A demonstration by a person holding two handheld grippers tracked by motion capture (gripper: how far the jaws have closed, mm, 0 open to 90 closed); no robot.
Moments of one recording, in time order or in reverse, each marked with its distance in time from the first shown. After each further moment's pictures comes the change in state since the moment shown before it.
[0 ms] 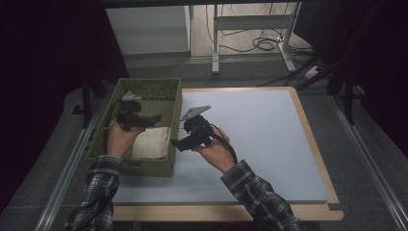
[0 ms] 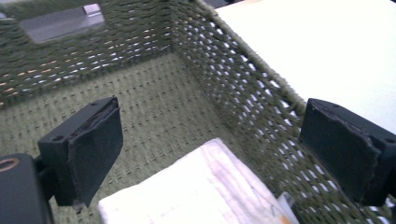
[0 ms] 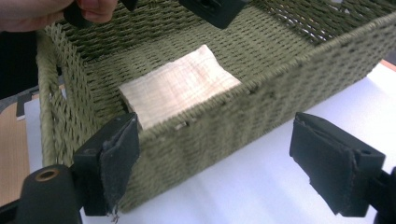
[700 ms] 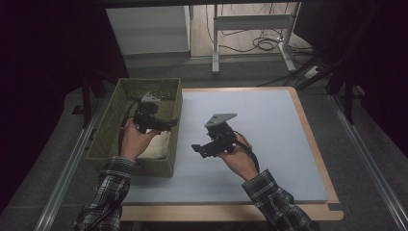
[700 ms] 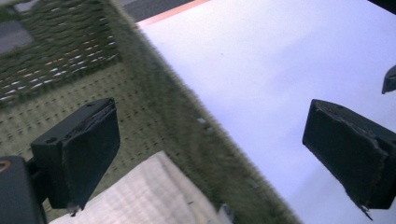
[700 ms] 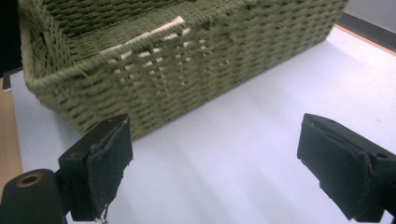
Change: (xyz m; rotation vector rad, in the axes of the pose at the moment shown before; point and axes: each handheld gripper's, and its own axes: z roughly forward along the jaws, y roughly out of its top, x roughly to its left) left arm -0.055 0.018 0.013 0.032 -0.070 0.077; right arm -0.022 -0.047 -0.043 0.002 -0.047 0.034
